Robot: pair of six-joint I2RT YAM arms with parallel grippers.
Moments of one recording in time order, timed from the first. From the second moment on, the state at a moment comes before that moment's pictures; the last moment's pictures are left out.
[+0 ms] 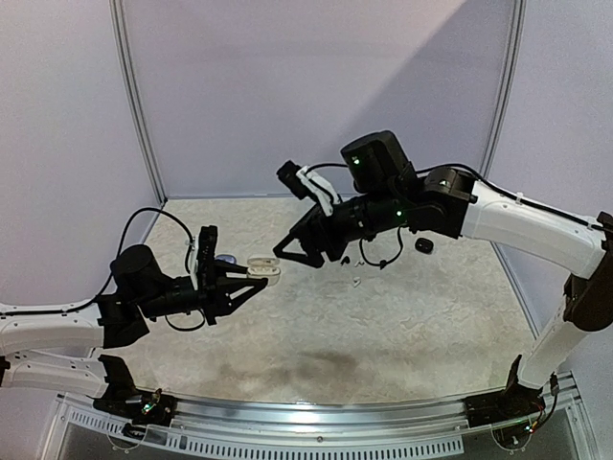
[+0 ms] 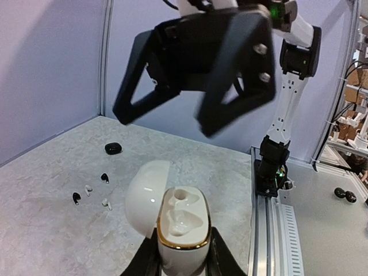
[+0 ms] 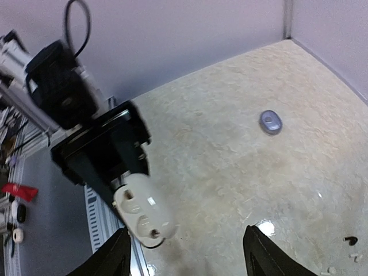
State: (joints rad) left arm -0.87 0.94 0.38 0.58 0.39 -0.17; right arm 1.04 1.66 1.64 -0.52 -0.28 0.14
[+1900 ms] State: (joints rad) left arm -0.87 0.96 0.39 0.59 0.51 -0.10; right arm 1.09 1.72 1.63 -0.48 -0.42 -0.16
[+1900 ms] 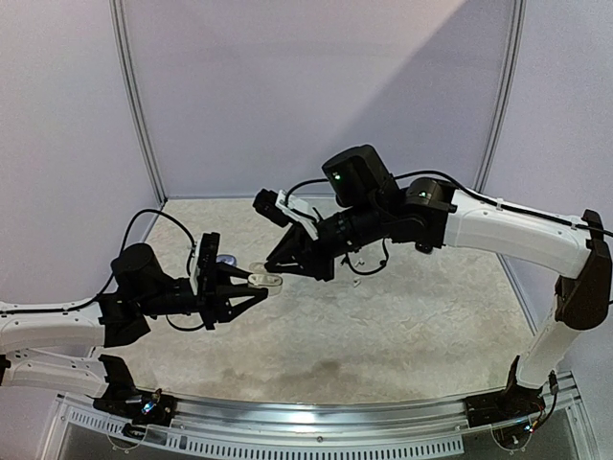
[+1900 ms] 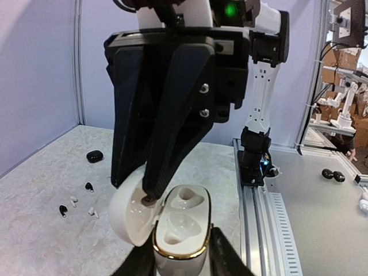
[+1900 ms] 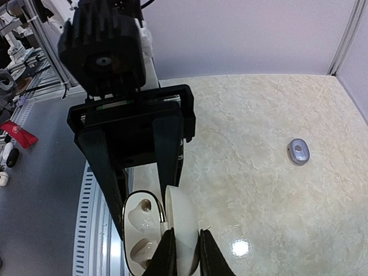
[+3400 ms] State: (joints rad) left arm -0.87 1.01 0.43 0.62 0.58 -0.12; right arm 1.17 1.65 1.63 -0.49 -0.18 -0.32
